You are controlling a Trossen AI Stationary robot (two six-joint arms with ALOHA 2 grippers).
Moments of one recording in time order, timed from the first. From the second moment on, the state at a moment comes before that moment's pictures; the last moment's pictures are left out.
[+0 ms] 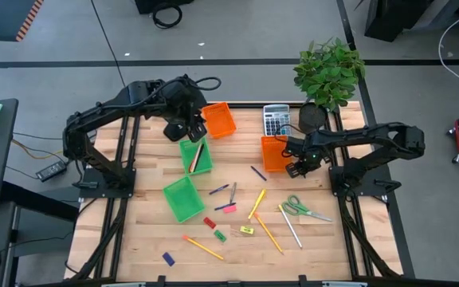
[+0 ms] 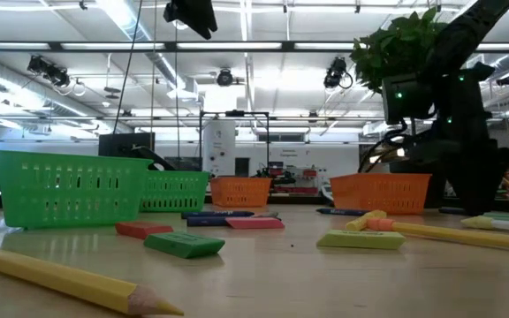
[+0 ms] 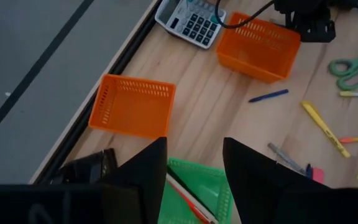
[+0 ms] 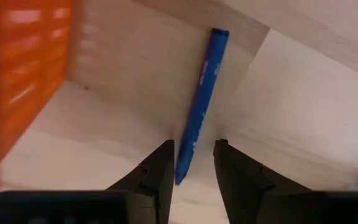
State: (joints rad) left arm 0.28 1.55 1.85 -1.20 -0.18 -0.15; right arm -0.34 1.33 0.57 -0.82 -0.08 0.86
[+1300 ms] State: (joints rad) left arm 0.28 1.55 1.85 -1.23 -0.18 -0.14; right arm -0.24 1.29 0.53 -0.76 0.03 1.04
